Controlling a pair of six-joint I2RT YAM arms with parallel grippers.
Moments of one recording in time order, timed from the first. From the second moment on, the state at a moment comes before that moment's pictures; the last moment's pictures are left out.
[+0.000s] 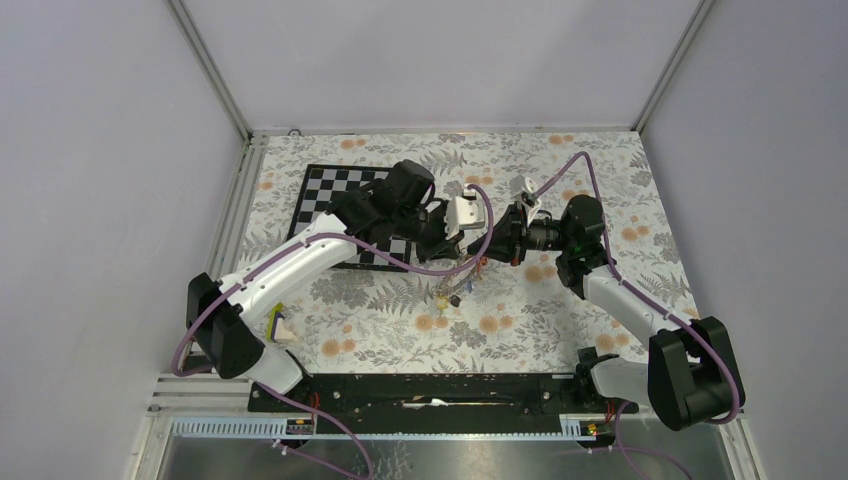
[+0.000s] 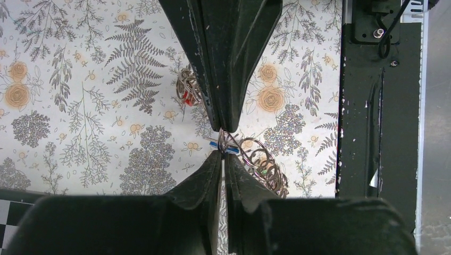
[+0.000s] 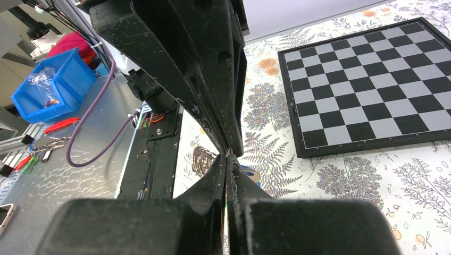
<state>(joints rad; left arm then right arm) -0.81 1.51 1.44 -0.70 0.54 0.48 0.31 1.23 0.62 0.67 -1.22 0.34</state>
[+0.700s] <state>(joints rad) -0.82 1.51 1.43 -0.69 0.54 0.49 0.30 1.23 0.62 0.67 -1.22 0.35</state>
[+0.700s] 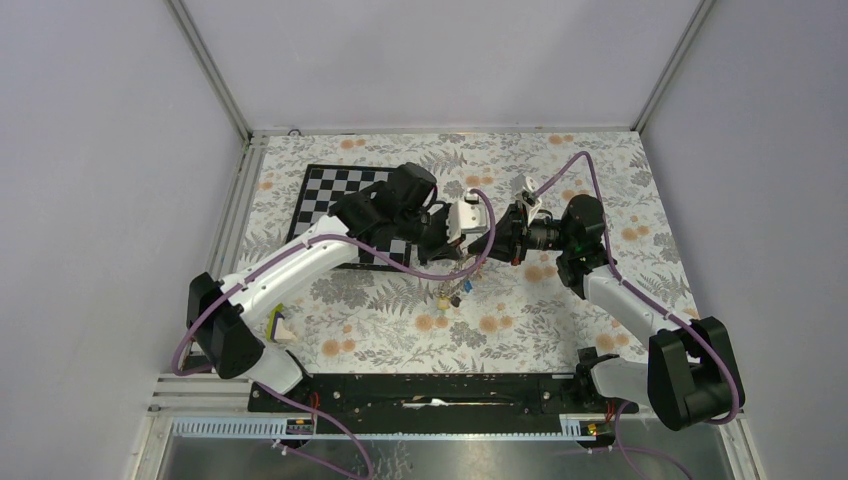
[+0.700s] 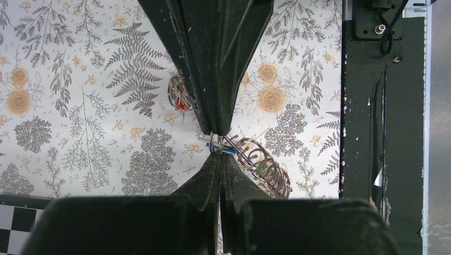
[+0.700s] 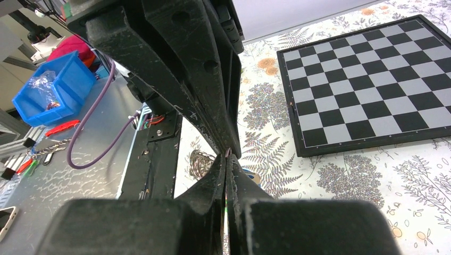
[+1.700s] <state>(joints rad) -0.86 1.51 1.43 -0.69 0.47 0.52 0.30 1.23 0.62 0.66 -1.22 0.35</state>
